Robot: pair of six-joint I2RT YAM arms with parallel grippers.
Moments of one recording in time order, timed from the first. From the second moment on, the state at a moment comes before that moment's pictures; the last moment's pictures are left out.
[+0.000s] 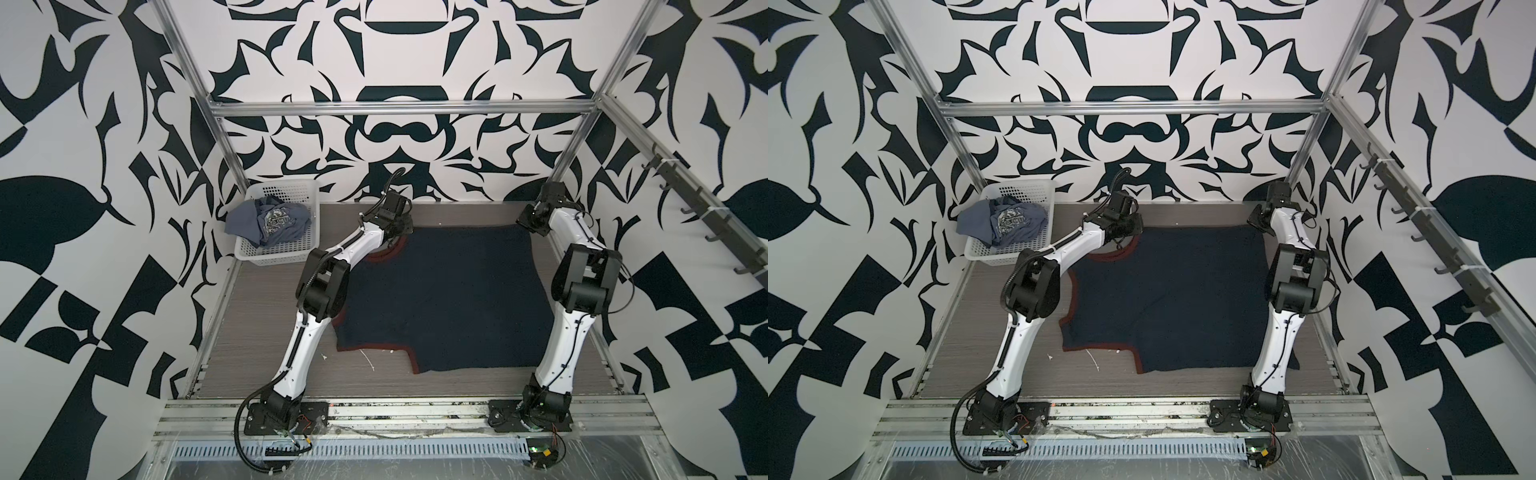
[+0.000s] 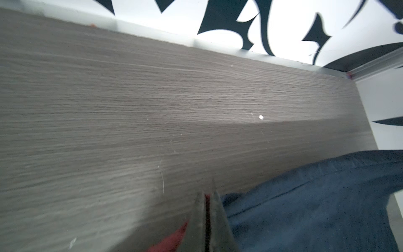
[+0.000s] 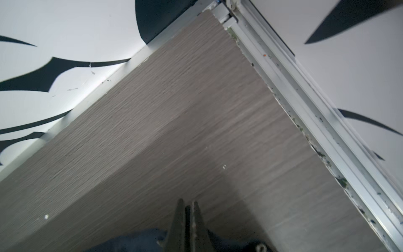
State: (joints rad) left arm -0.57 2.34 2.00 -0.36 0.01 -0.53; right arm -0.25 2.18 1.87 -0.62 -0.06 0.42
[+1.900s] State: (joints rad) left arm -0.81 2.02 1.48 -0.38 -0.18 -0.70; right arm -0.41 1.69 1.07 -0.45 -0.05 0.66
